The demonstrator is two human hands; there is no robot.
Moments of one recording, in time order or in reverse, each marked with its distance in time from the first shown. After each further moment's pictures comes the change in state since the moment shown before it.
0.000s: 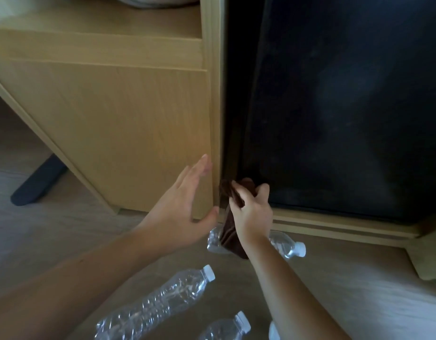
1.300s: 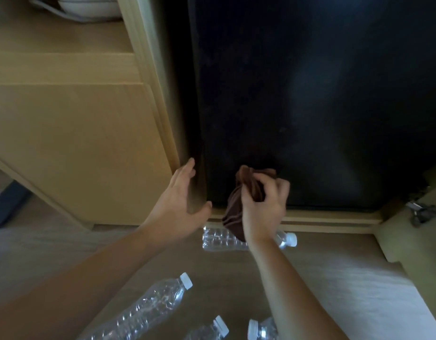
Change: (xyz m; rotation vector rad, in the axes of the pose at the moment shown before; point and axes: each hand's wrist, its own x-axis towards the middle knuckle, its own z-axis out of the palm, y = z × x) left_hand 0.037 0.006 0.042 -0.076 -0.006 -0.144; right_hand 0.018 0.034 -0.048 0.300 0.342 0.228
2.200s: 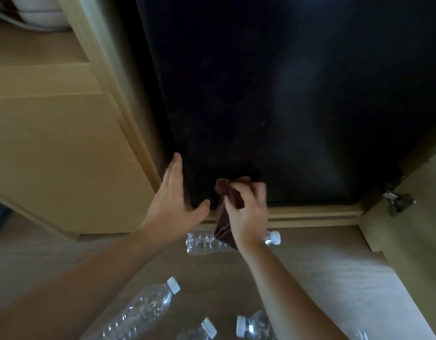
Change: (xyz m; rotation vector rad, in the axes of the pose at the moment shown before) left_hand 0.013 0.030 0.021 0.051 0.000 -0.044; right_hand 0.003 0.013 -0.018 -0.148 -0.120 -0.159
